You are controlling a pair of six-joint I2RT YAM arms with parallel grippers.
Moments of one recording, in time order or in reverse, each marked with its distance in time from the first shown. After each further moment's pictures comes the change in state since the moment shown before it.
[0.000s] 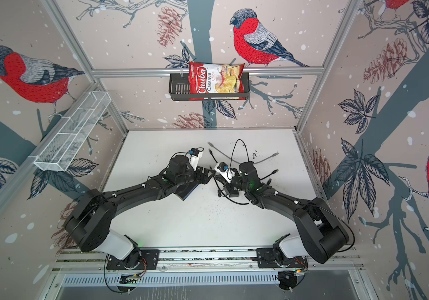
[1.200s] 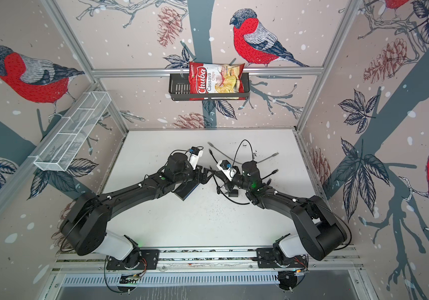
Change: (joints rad) left arm 0.003 -0.037 0.035 -0.078 0.044 0.048; right arm -0.021 0.026 -0.026 0.161 -0.043 0.034
